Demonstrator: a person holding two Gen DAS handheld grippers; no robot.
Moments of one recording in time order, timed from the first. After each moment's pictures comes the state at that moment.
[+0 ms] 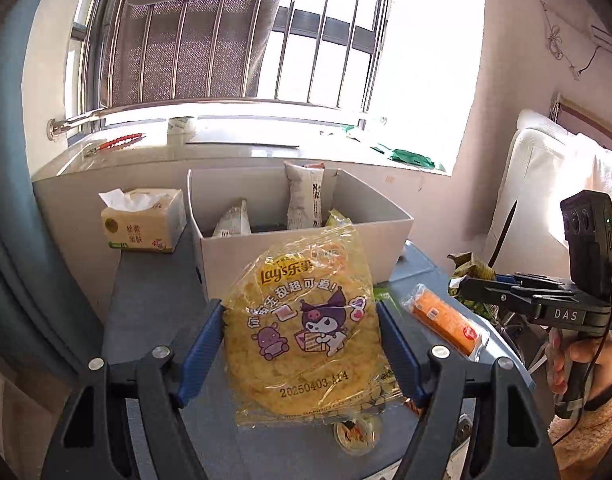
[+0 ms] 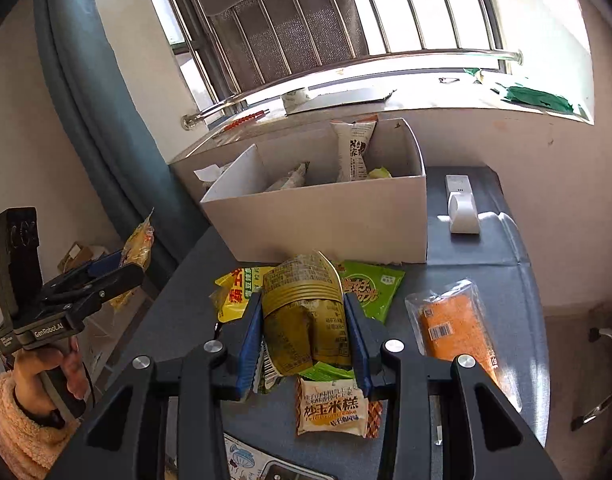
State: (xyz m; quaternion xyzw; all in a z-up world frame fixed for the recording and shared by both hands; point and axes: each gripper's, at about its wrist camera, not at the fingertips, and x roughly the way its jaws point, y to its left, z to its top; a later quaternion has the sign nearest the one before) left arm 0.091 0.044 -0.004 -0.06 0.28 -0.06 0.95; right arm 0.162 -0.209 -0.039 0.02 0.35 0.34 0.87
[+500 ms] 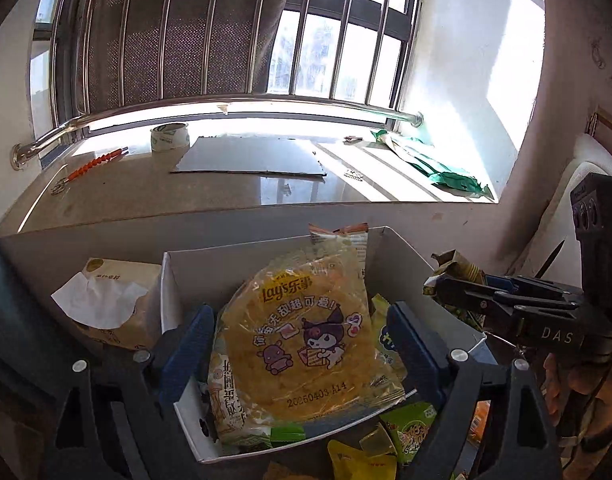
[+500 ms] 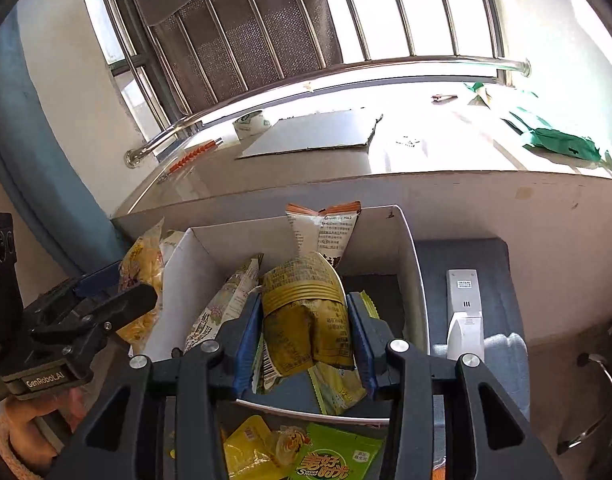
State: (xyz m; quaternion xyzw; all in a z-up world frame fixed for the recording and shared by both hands) left arm 0.286 0.065 0.022 -0.07 0.35 -0.03 0.94; right arm 0.338 -0.145 -0.003 0.03 0.39 0.28 0.87
